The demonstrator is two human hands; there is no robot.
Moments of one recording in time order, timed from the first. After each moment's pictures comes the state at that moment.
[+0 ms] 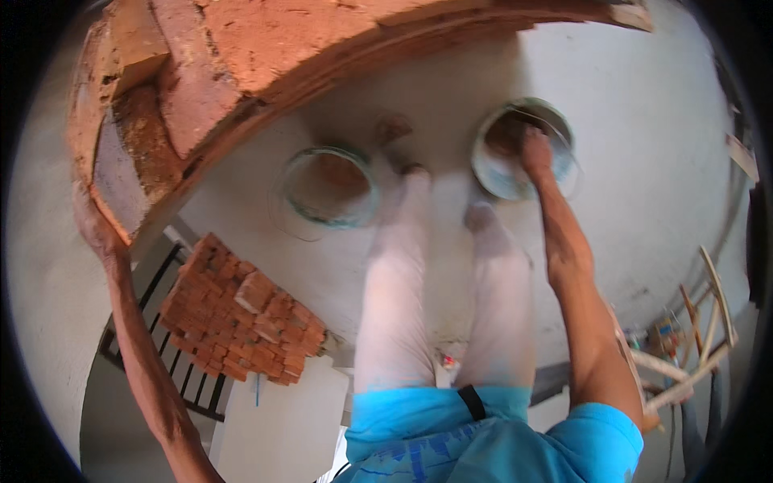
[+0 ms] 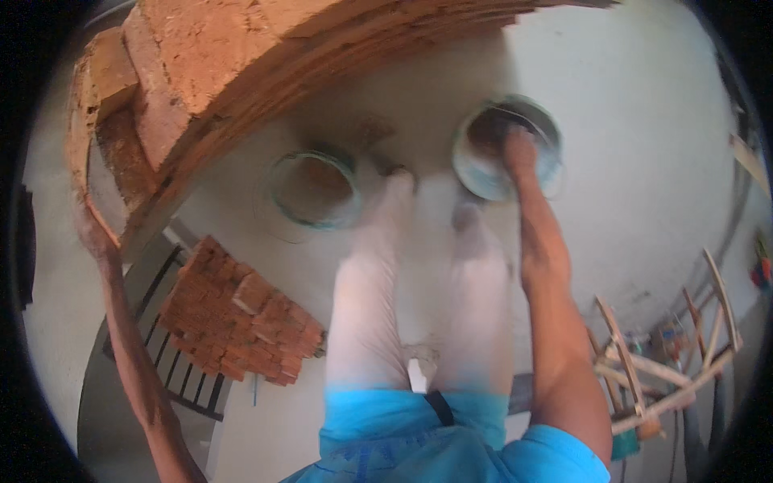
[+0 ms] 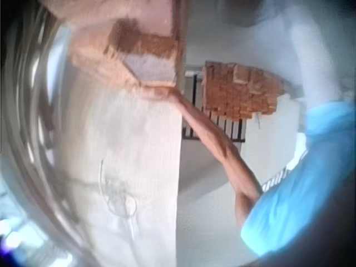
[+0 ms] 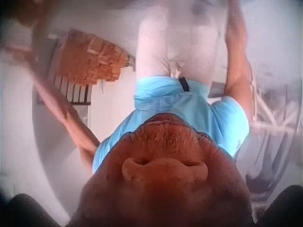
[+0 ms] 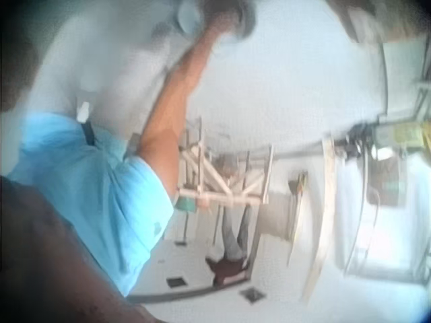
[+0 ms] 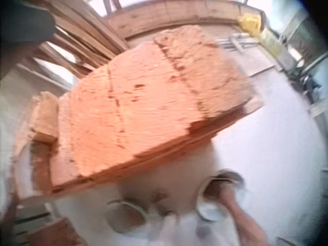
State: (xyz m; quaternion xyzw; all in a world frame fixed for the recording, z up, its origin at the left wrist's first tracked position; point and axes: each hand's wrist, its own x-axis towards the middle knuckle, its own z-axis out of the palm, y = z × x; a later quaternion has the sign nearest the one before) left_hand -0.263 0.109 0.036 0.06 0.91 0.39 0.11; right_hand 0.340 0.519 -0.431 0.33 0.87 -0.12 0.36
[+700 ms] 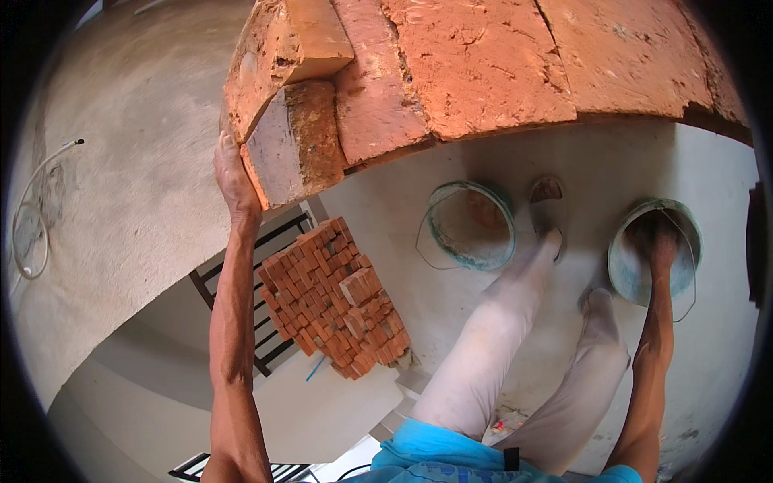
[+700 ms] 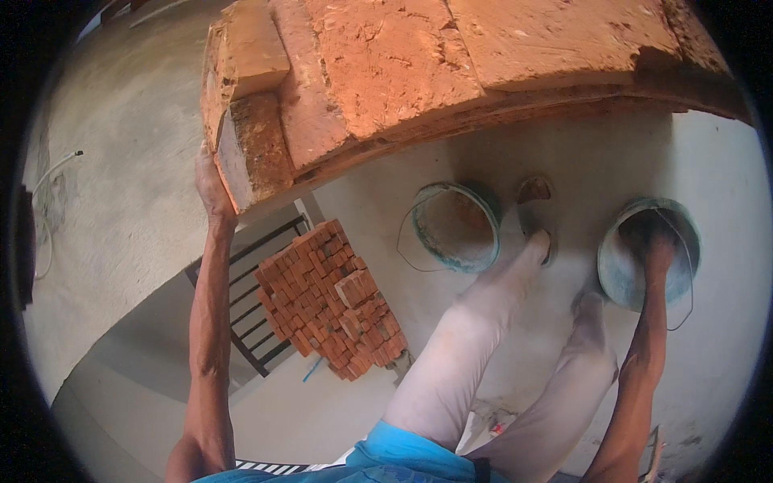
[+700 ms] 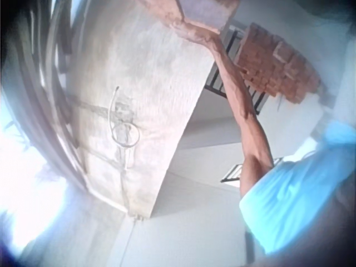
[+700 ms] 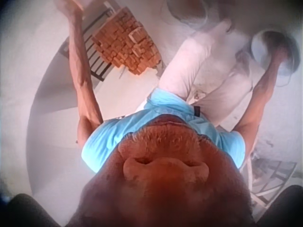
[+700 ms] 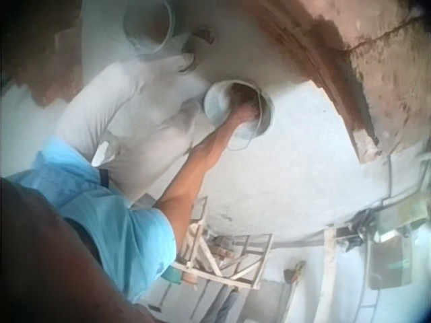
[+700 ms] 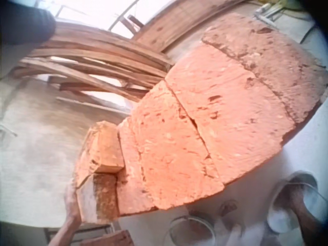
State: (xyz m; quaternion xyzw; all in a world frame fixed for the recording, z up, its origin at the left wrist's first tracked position) left_hand -0.248 0.118 0.028 0.12 0.96 0.25 0.03; right_hand 0.434 0.523 -0.572 0.28 0.93 -0.11 0.20
